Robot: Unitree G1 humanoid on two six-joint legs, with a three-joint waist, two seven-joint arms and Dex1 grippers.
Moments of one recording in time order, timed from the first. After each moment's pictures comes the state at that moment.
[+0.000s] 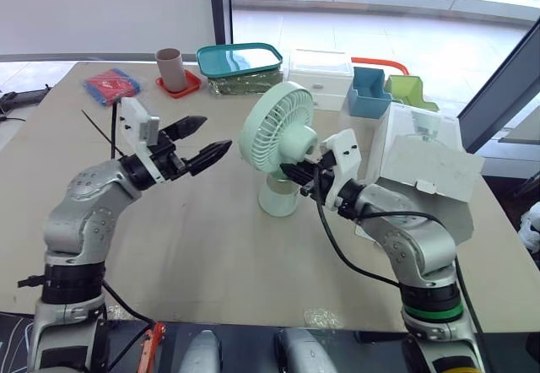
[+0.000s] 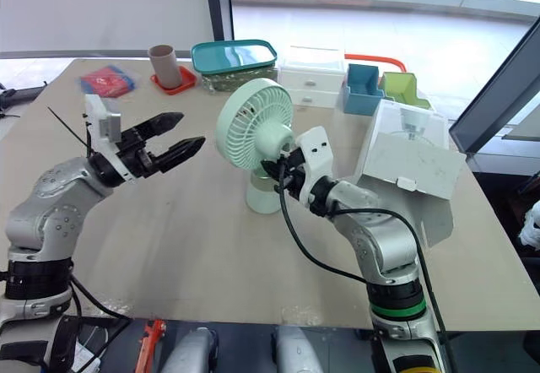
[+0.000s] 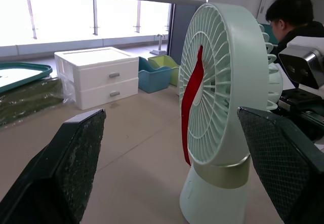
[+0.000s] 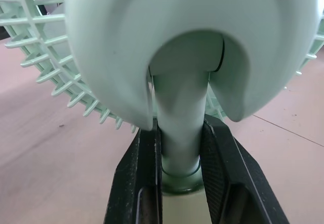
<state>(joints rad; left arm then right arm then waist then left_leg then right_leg) -0.49 0.51 0.20 -0.17 -0.67 0.54 -0.80 -0.48 -0.34 0.04 -0.35 0.41 0.78 0.47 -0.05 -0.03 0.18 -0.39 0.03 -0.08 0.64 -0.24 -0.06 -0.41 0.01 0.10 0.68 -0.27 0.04</state>
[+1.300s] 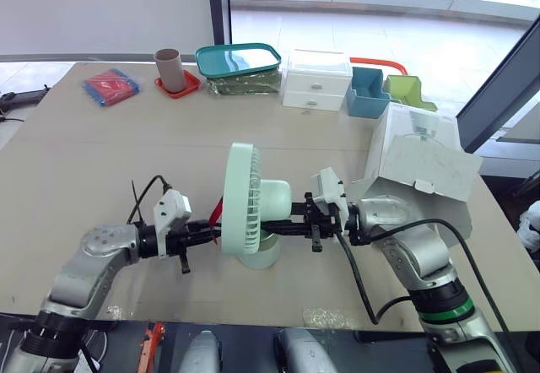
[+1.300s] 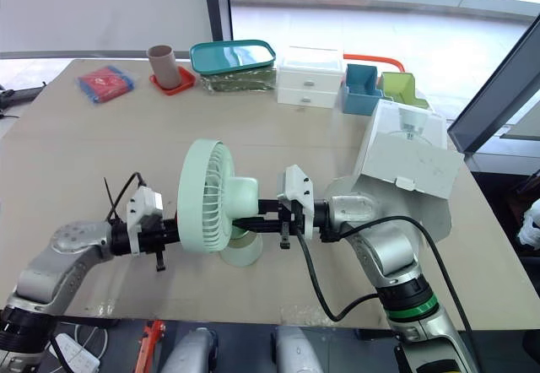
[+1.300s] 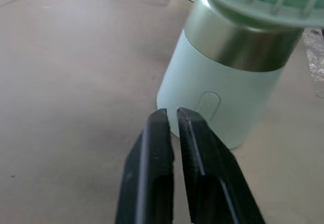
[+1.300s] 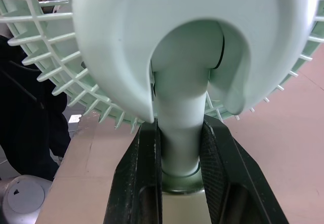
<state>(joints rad) -0.16 0.62 -0.06 -0.17 -0.43 0.33 -1.04 -0.45 -0.49 0.20 -0.23 0.46 0.39 1.11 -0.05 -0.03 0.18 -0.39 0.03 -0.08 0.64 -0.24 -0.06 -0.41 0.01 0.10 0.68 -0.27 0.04</state>
